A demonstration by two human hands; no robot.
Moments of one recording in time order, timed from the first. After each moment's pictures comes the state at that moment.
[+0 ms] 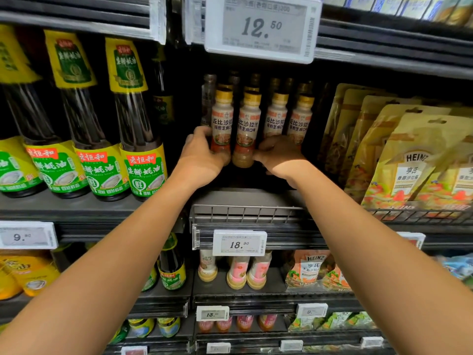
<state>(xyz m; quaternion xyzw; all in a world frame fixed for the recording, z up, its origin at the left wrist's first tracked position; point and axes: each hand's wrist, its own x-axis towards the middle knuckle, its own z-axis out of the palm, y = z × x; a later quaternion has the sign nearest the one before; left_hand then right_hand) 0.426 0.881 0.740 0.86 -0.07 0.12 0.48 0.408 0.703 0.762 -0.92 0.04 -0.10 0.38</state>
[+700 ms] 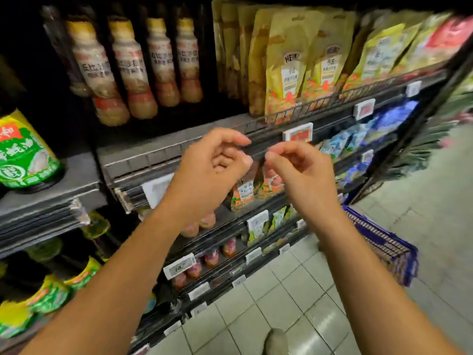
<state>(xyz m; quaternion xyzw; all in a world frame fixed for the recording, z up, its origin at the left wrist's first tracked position) 0.266 0.831 0.710 0.64 -0.43 -0.11 0.62 0.153 0.695 0.705 -0.74 0.16 -0.37 0.54</state>
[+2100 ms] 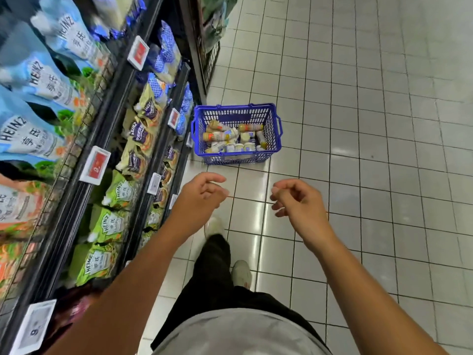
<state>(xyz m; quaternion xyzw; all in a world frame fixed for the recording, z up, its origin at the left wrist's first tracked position) 0.035 0.386 0.463 0.63 -0.43 -0.56 0.31 -0.187 0.394 0.473 -0.41 0.64 -0.36 0.54</state>
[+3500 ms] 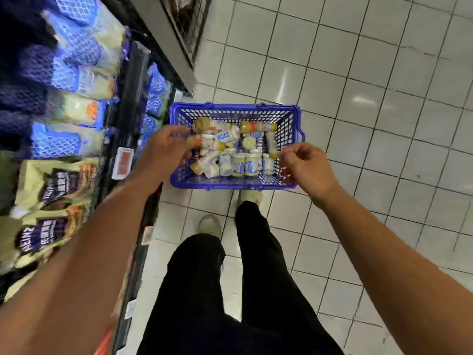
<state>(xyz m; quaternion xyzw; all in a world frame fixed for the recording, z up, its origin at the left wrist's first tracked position) 0.076 -0.095 0.218 0.77 -0.28 -0.54 0.20 -0.210 -0.097 0.228 -0.36 0.70 -0.18 0.59</state>
